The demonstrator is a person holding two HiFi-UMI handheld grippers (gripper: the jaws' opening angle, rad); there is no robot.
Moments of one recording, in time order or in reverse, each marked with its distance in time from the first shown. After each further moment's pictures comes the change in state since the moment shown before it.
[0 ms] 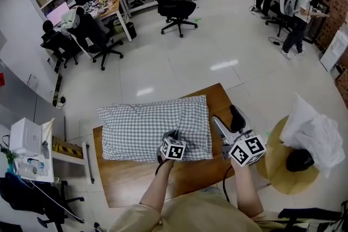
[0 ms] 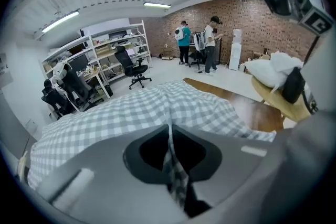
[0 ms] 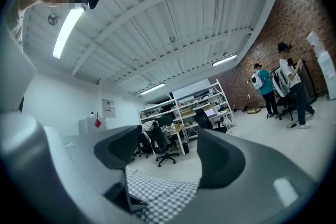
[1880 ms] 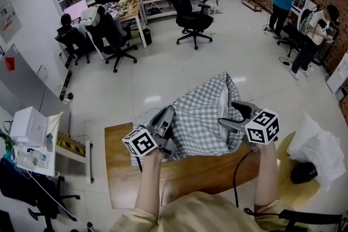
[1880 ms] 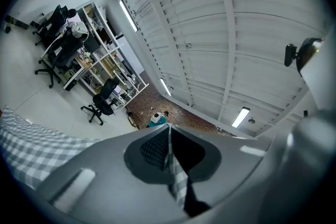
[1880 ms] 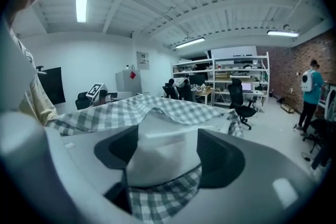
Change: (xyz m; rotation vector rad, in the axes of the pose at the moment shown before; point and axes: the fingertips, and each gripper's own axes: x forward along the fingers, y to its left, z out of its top) left arm -0.296 0.106 0.185 -0.740 -0.897 -0.622; right arm 0.041 0.084 -0.042 -0.215 0.614 0.362
